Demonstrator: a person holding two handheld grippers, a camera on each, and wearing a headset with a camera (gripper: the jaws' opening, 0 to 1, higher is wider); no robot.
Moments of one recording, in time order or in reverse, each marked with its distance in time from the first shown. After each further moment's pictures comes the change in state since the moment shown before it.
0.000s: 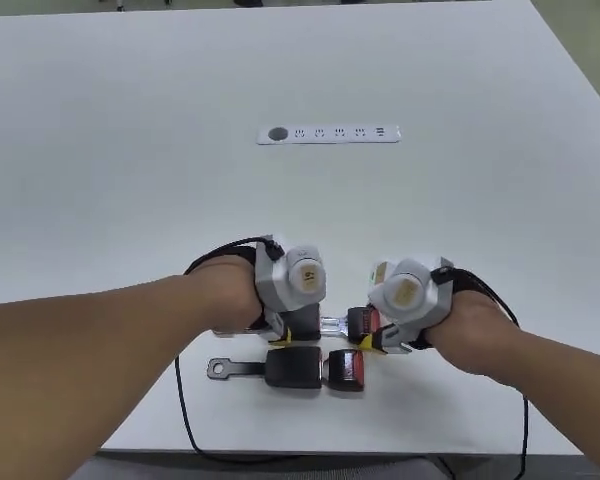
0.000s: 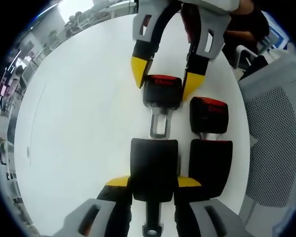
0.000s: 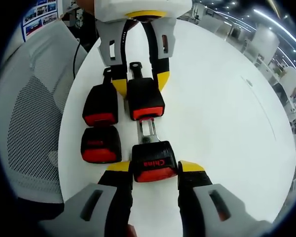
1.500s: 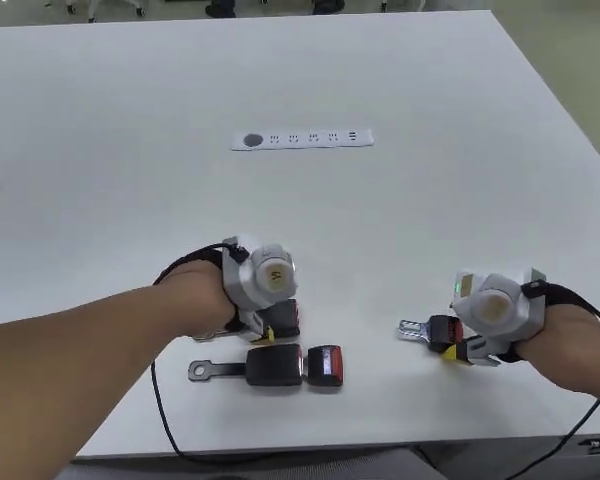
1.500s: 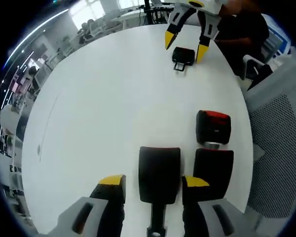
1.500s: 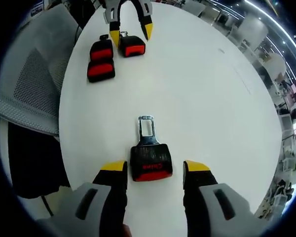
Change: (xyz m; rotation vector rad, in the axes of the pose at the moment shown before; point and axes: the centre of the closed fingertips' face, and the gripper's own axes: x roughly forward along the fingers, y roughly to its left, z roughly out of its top) left arm -0.022 0.009 0.014 -0.062 -0.148 0.107; right arm -0.082 -0.010 -0.113 0.091 0.127 -0.160
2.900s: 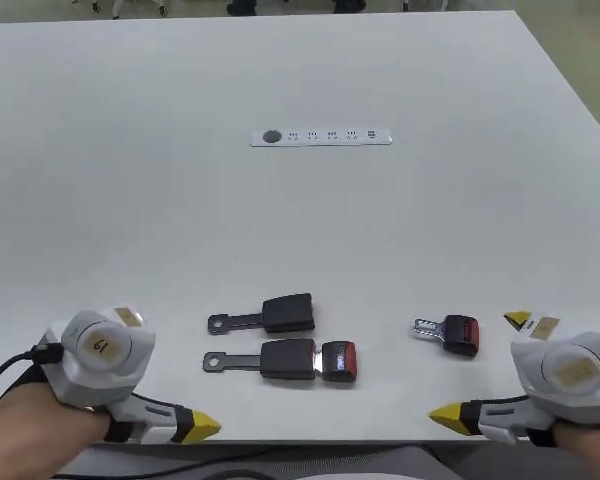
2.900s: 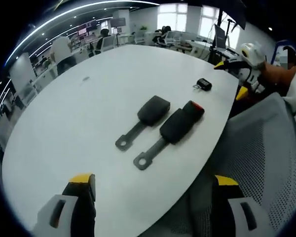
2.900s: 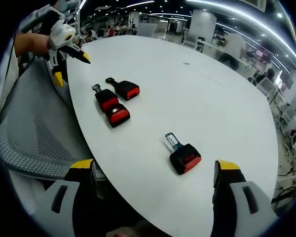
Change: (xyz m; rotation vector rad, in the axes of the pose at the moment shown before) left arm -0.101 -0.082 -0.108 -0.590 -0.182 0.159; right arm -0.052 0.058 0.027 0.369 -0.226 -0.131
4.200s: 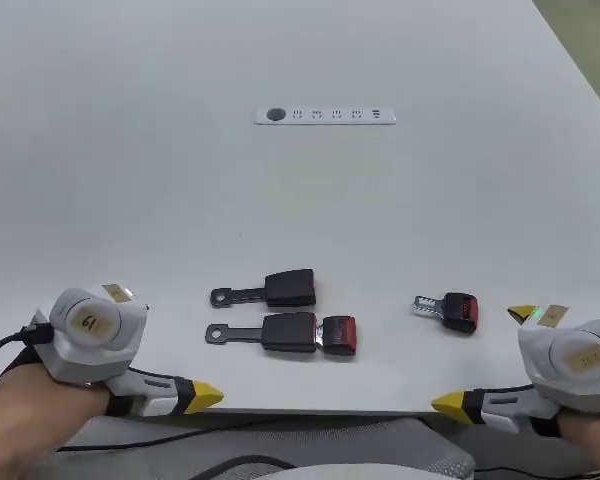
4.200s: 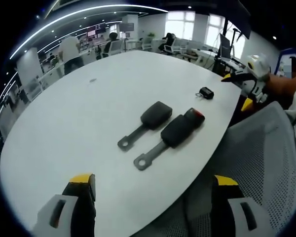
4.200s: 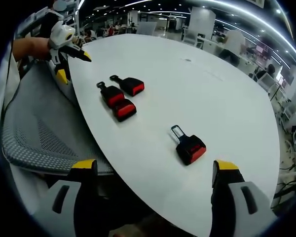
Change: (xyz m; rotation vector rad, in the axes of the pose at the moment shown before) left arm -0.009 -0.002 0.001 -0.058 -0.069 0.015; right arm -0.008 0.008 -0.015 0.024 0.025 0.017
